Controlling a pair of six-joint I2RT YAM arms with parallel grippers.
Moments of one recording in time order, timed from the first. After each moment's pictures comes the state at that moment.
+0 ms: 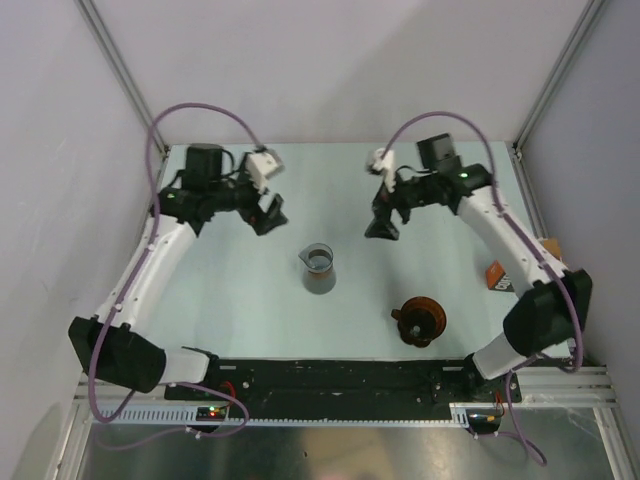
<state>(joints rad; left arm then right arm) -0.18 1.33 1.36 -0.71 0.60 0.50 0.42 1.60 1.53 -0.82 -0.79 -0.66</state>
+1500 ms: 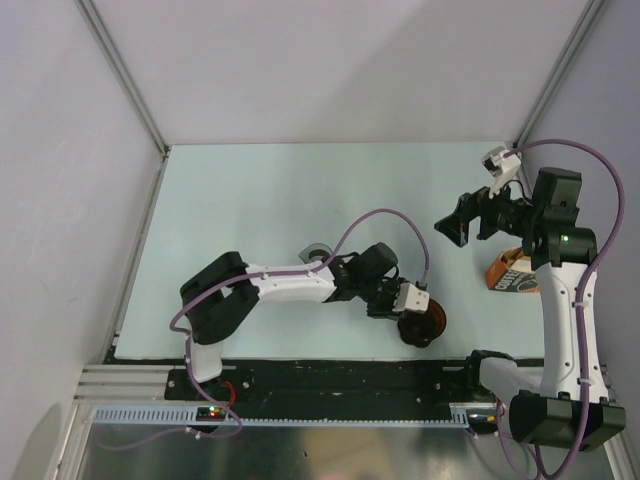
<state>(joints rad) -1.10 1.88 1.23 -0.18 0.50 0.61 -0.12 1.04 1.26 -0.82 -0.78 -0.25</state>
